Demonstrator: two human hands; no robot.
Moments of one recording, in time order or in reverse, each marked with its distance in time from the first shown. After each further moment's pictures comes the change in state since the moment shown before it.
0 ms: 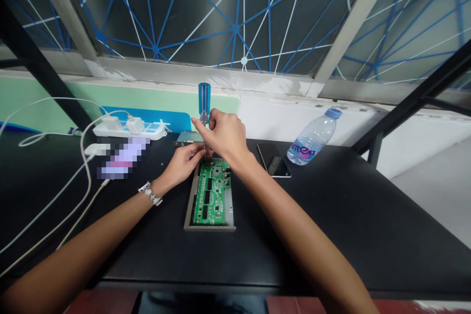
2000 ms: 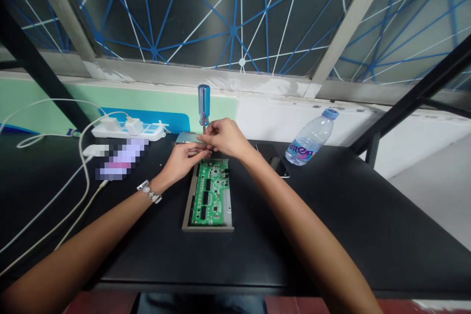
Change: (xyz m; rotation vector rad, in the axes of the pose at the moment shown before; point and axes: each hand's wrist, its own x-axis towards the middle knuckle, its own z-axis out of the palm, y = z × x) left_hand 0.006 0.002 0.000 -0.150 0.011 -0.076; right_hand 0.005 0.025 -0.004 0.552 -0.534 0.194
